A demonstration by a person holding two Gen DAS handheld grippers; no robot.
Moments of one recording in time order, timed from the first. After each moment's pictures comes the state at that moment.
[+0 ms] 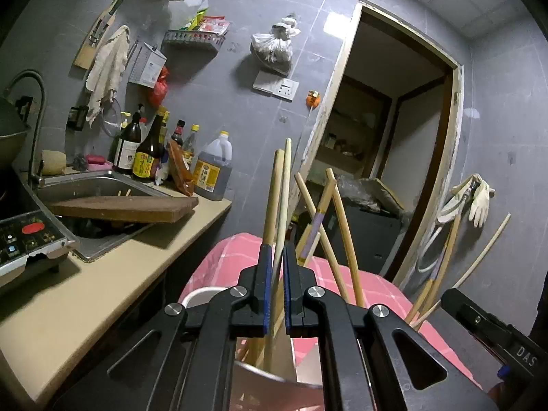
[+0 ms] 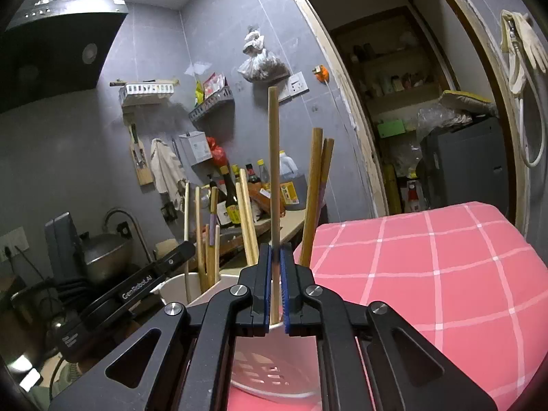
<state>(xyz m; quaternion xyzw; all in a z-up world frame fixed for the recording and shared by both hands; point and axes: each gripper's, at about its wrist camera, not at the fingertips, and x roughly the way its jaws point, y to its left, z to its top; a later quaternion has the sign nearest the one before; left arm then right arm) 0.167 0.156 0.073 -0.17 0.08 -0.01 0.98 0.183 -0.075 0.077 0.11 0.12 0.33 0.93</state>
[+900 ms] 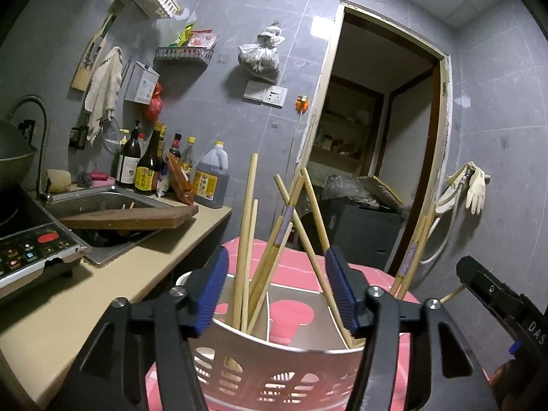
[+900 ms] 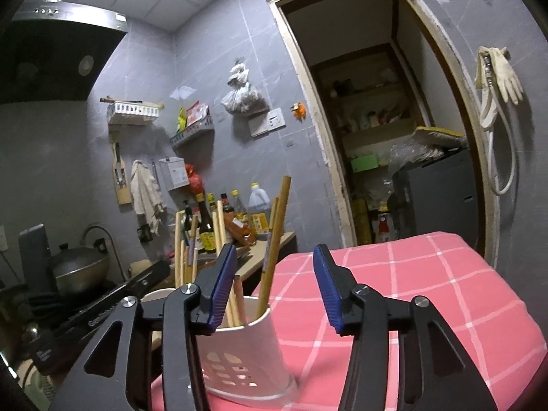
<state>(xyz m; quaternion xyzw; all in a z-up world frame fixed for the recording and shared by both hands) 0.139 0.136 0.076 -0.13 0.06 0.00 0.99 0.154 -0.103 0.080 0.11 0.05 0.27 0.96</state>
